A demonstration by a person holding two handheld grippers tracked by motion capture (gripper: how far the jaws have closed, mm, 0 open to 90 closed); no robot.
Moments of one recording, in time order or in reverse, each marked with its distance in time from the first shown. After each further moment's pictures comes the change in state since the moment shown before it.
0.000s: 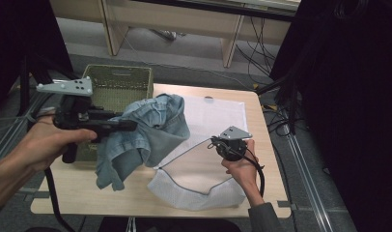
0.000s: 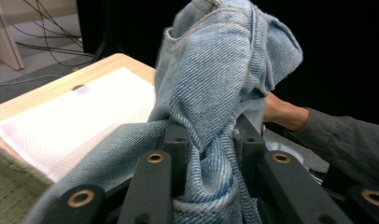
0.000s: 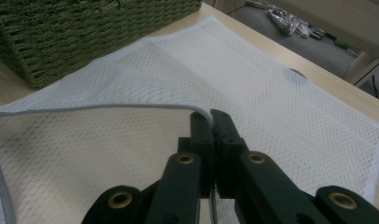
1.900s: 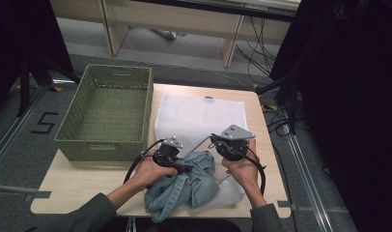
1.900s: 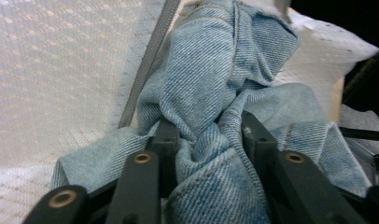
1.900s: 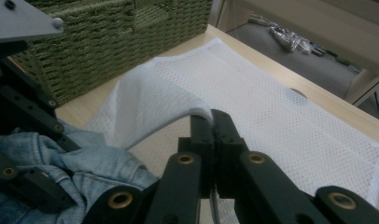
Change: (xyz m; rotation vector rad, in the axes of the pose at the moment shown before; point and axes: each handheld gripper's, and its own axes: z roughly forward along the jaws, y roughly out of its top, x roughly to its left) left arm 0.049 -0.134 0.237 0.278 0.035 -0.095; right arm 0.006 0.011 -0.013 -0.064 0.003 -0.019
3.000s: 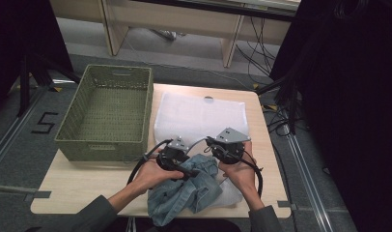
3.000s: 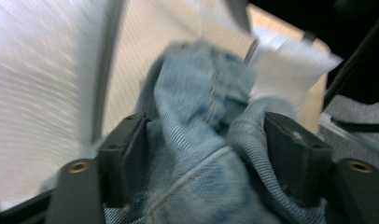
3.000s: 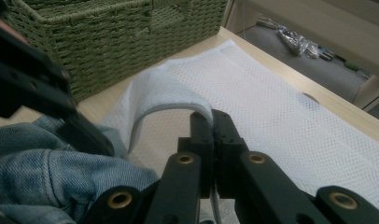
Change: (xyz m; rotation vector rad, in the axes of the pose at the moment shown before) left arm -0.028 0.015 -0.019 -0.051 -0.005 0.080; right arm 0.013 0.002 -0.001 -0.003 0.014 -0.029
